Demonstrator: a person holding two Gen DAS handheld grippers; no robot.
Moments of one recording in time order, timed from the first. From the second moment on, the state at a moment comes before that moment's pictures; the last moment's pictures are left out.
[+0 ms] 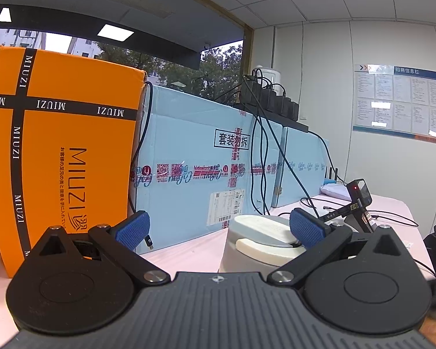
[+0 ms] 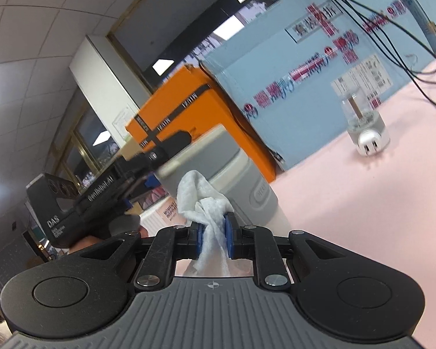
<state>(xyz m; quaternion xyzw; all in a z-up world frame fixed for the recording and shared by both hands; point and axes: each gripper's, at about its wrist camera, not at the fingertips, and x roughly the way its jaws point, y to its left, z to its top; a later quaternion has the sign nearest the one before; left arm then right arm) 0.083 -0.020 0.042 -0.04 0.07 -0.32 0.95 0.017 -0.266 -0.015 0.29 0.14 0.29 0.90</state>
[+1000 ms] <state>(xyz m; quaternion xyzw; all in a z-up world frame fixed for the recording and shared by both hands) 0.083 -0.020 0.041 -0.04 0.06 -0.31 0.95 0.013 -0.272 -0.001 0.30 0.09 0.32 0.90</state>
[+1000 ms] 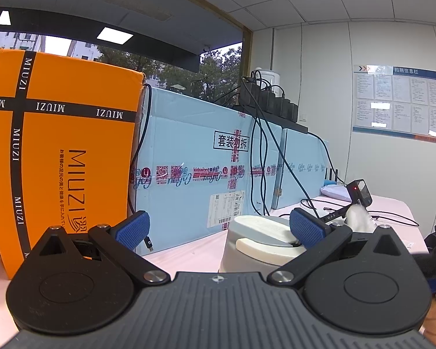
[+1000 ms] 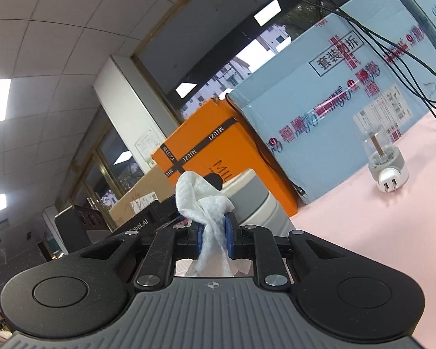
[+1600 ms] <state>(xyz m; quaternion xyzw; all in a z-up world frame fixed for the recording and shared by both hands) 0.084 -0.019 0.041 -0.04 0.06 -0.31 0.95 0.019 -0.269 -0.016 0.29 0.14 0.30 0.90</state>
